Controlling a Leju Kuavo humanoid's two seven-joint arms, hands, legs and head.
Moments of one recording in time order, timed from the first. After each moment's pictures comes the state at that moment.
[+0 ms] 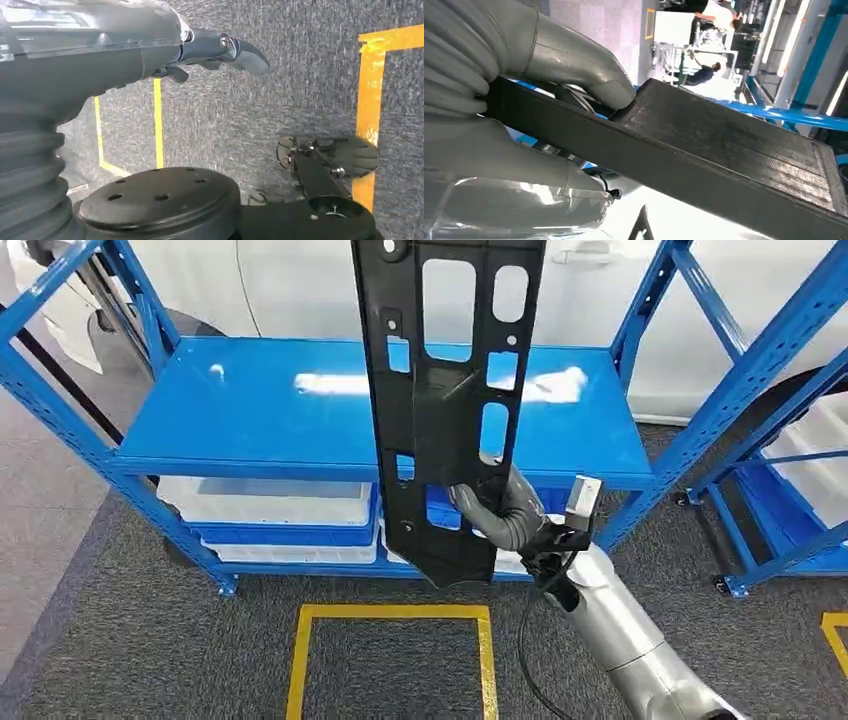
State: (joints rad) left arm -0.18 -0.10 -1.51 -0.14 1.40 0.35 -0.08; right arm -0.47 -0.16 0.48 -1.37 -0.25 0.43 -0.49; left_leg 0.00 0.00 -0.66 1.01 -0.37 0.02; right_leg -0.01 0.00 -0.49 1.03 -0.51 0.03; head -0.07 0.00
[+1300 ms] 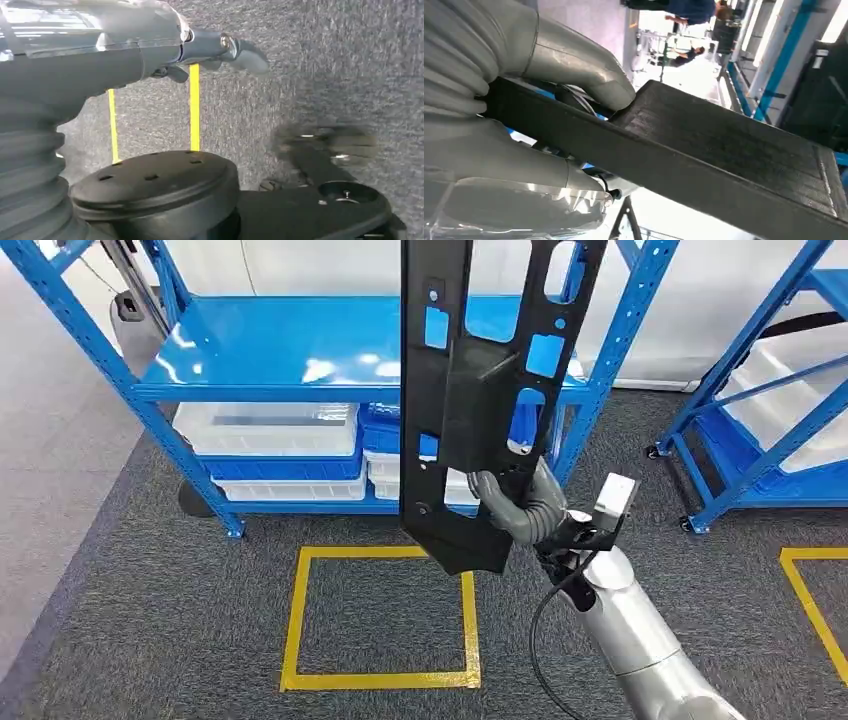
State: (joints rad) left arm -0.18 -0.10 -1.51 -0.14 1.40 0.35 -0.07; right arm -0.43 -0.16 0.42 -1.46 -0.25 0.40 -0.48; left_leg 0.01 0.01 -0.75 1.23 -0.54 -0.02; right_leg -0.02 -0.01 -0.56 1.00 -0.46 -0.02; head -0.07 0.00
